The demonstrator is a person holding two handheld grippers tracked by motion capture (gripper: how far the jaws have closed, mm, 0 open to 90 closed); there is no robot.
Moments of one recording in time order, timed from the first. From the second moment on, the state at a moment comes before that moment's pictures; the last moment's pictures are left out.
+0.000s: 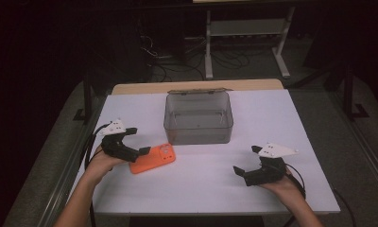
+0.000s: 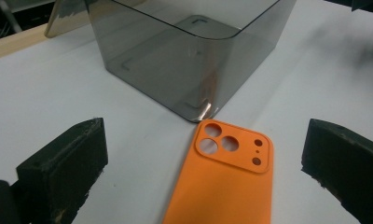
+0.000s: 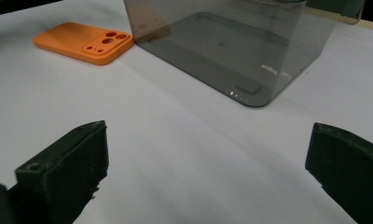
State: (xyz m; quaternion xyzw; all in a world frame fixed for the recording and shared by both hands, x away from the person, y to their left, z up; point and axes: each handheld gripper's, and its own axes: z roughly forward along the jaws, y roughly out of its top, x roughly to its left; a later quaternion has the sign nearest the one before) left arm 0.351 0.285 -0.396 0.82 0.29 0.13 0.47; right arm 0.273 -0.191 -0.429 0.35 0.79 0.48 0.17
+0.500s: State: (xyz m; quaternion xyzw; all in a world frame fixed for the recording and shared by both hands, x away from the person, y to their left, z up) left arm 0.366 0.291 -0.399 0.82 0.30 0.14 0.47; right arm 0.274 -0.191 -0.429 0.35 0.79 0.48 0.17
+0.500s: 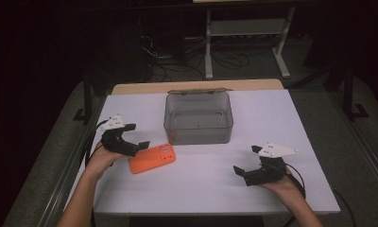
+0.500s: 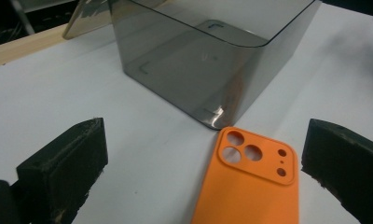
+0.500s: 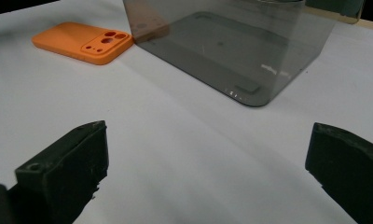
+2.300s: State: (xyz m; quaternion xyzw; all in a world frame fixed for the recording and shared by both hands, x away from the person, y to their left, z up) left arm 0.374 0.323 -0.429 0.87 0.36 0.12 0.32; right arm 0.273 -0.191 -0.428 0.35 0.79 0.48 0.17
